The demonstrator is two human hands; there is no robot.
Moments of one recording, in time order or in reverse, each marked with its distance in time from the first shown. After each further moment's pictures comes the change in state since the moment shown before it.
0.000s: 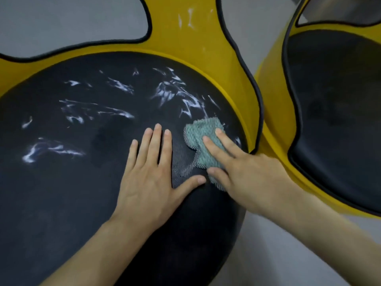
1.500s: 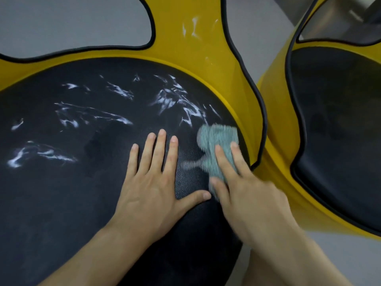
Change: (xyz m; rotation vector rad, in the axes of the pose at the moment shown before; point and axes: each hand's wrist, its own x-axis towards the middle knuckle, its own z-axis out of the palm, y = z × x) left_hand 0.009 0.003 0.011 0.080 0.000 0.040; right_hand -0.005 -0.014 0.030 0.137 0.233 0.209
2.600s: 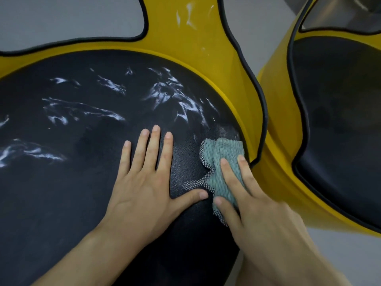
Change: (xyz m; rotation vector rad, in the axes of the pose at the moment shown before) left_hand 0.001 0.001 0.000 0.008 0.001 -0.016; right_hand -0.024 0.010 -0.007 0.019 -0.238 0.002
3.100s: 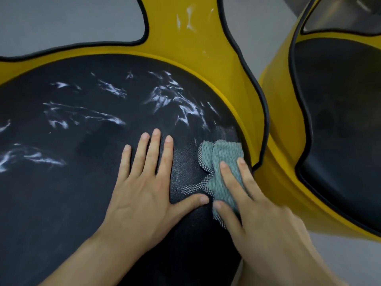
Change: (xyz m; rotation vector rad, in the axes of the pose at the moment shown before) left_hand 0.000 0.000 -0.001 0.006 -0.011 -0.004; right_hand 0.003 0.000 -0.004 0.014 0.097 -0.006
